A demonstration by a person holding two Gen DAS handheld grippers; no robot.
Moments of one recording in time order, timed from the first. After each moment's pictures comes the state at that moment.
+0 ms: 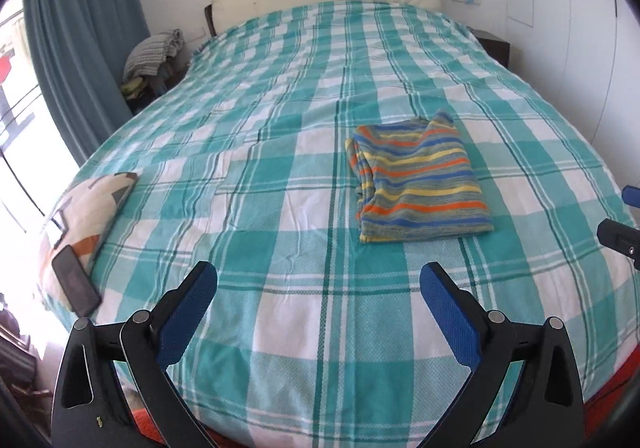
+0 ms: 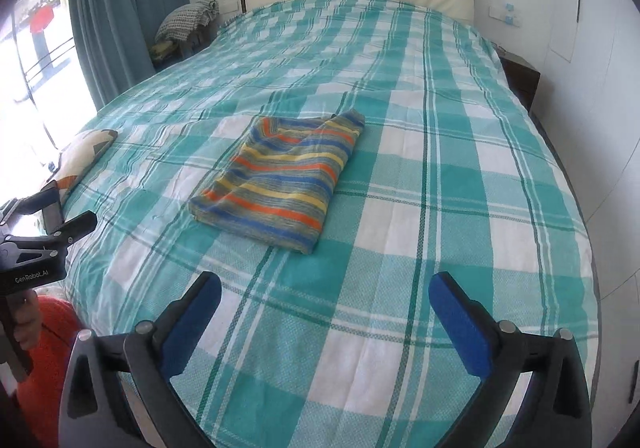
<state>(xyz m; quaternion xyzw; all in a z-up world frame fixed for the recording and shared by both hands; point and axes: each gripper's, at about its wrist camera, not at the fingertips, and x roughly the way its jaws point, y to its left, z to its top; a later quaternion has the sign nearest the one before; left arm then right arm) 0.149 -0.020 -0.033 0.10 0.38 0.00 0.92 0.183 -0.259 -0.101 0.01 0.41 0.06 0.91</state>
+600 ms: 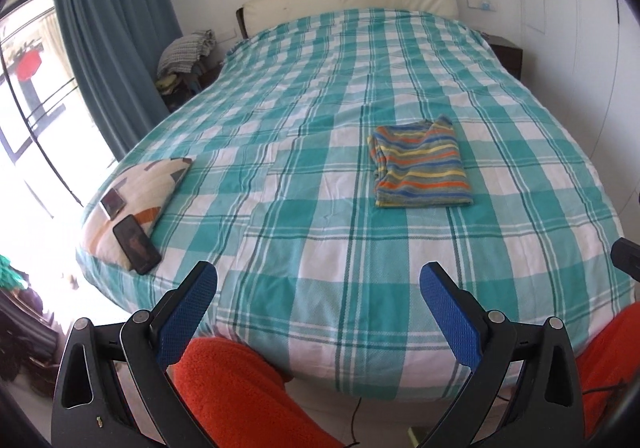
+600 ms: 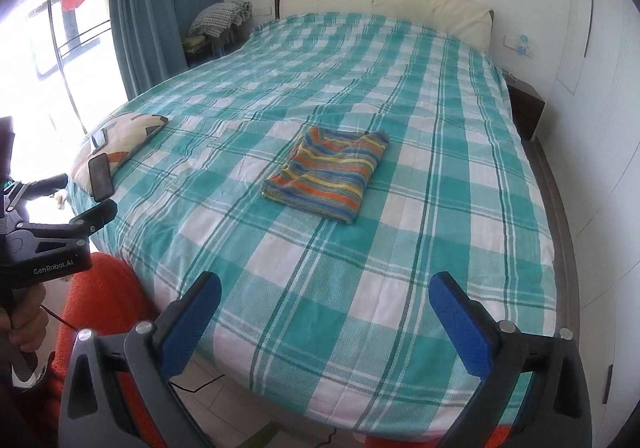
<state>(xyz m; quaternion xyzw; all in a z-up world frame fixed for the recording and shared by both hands) 0.033 -0.010 0.035 0.10 0.38 0.04 0.92 0.054 -0.220 -0.011 -0.03 0.40 0.09 0.91</state>
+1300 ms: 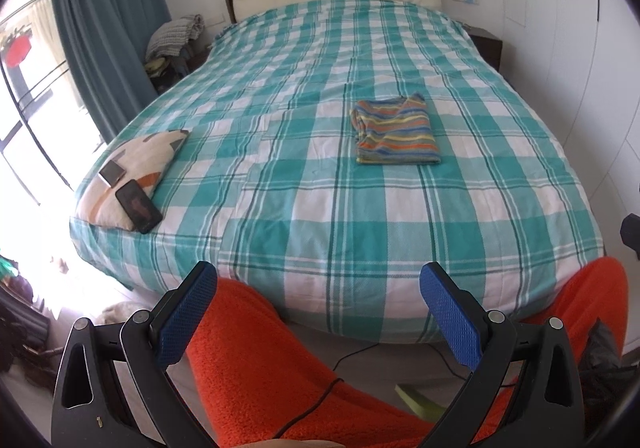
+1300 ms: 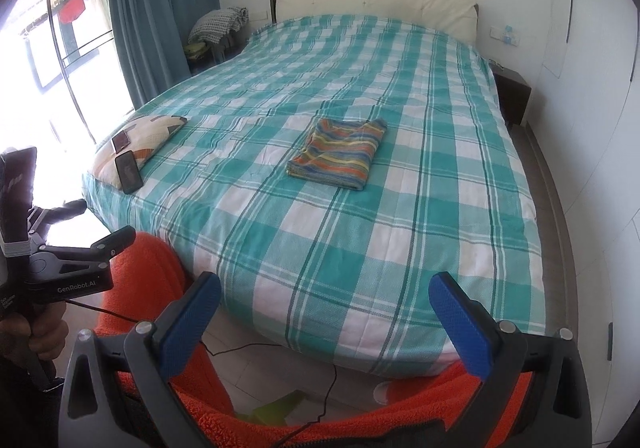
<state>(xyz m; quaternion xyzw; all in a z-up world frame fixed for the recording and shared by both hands) -0.053 0.003 0.050 0.08 0.41 0.01 0.91 -0.058 -0.210 0.028 -0.01 0.40 0.08 0.91</state>
